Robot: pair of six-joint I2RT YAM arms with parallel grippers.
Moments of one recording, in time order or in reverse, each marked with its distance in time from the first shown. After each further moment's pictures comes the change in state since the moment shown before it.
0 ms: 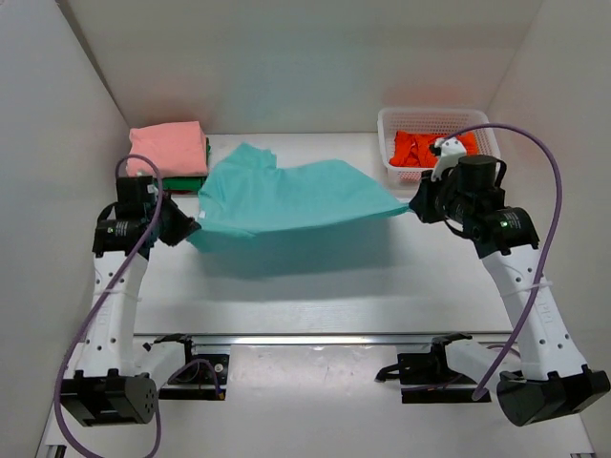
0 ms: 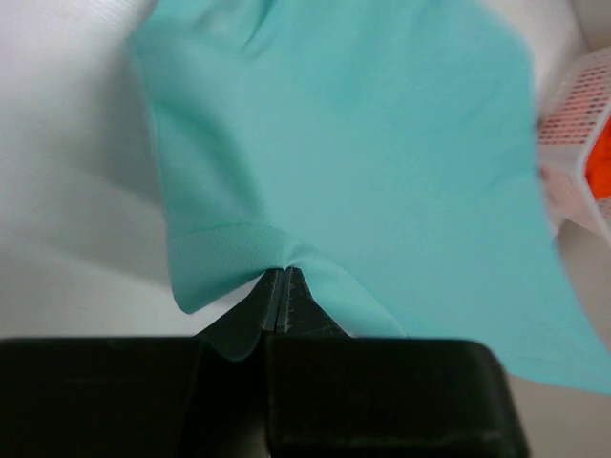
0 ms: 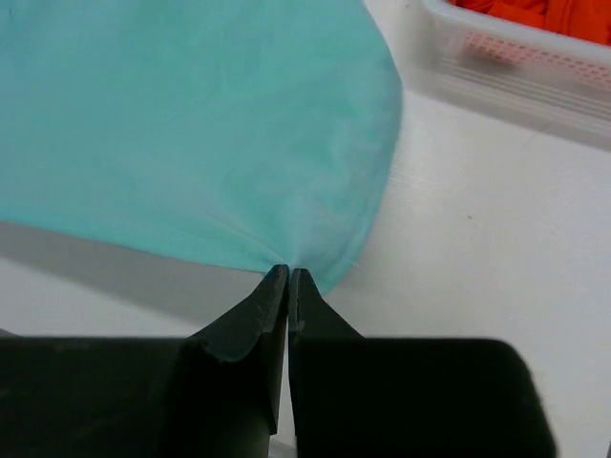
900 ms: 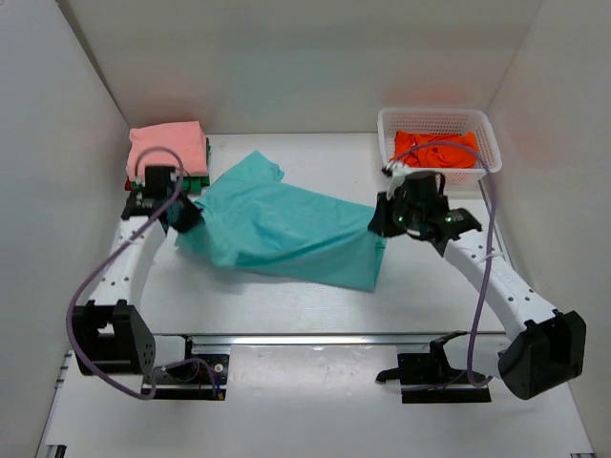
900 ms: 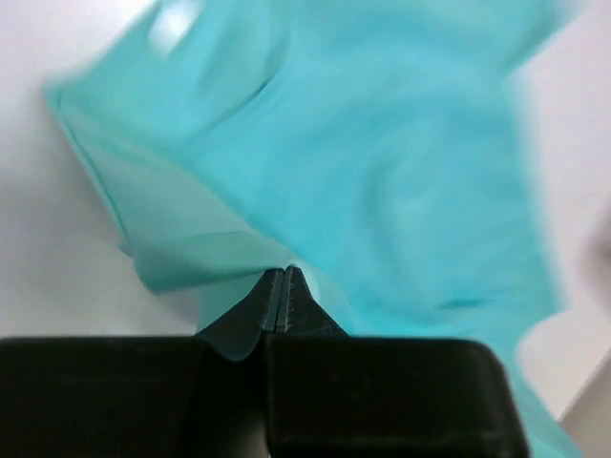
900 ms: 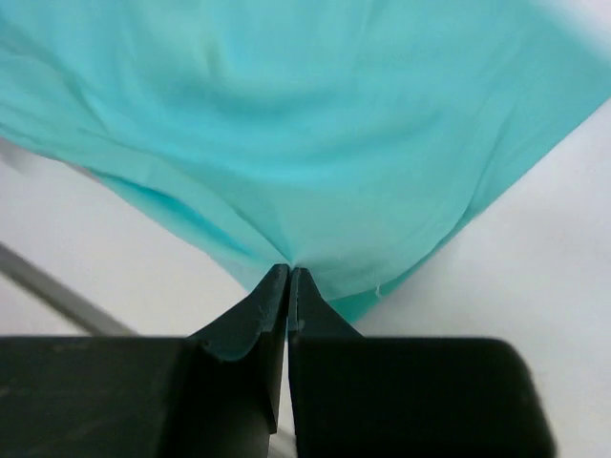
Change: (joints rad) left arm -0.053 0.233 -0.178 0.224 -0.160 -0.038; right arm 0.196 0.146 -0.335 0.249 -0.094 0.138
